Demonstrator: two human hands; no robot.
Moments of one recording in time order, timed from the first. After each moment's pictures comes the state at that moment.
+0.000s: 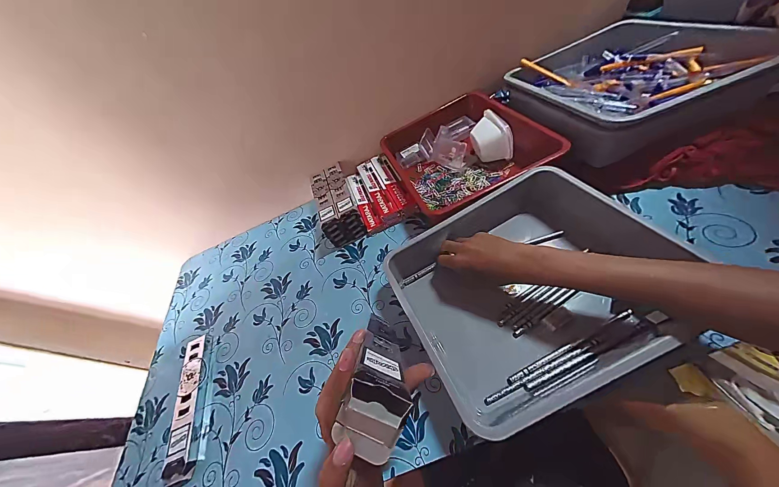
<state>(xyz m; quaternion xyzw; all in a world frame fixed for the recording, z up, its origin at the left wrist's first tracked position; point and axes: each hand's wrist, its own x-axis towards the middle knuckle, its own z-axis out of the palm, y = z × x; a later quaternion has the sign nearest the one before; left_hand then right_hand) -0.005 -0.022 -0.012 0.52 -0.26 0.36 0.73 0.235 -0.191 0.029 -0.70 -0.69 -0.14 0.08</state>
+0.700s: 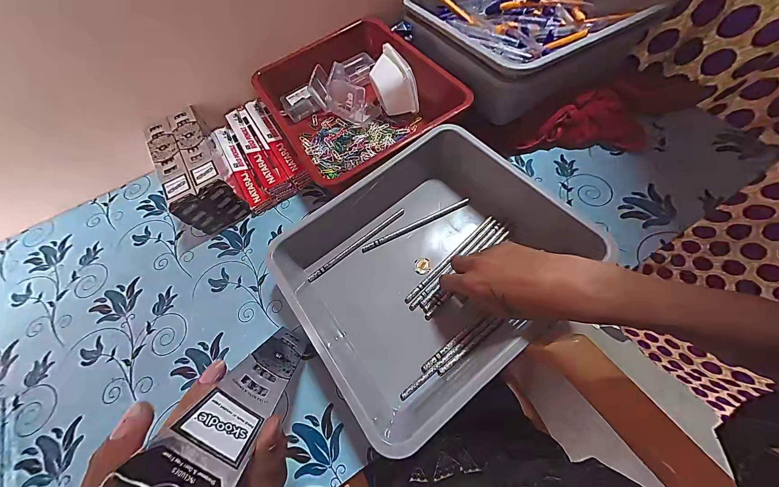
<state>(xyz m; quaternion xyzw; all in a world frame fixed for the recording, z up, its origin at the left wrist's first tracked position) -0.003 -0.011 -0.033 0.77 -0.01 0.52 0.38 0.204 -0.283 0.038 -0.82 -0.54 0.19 -0.05</state>
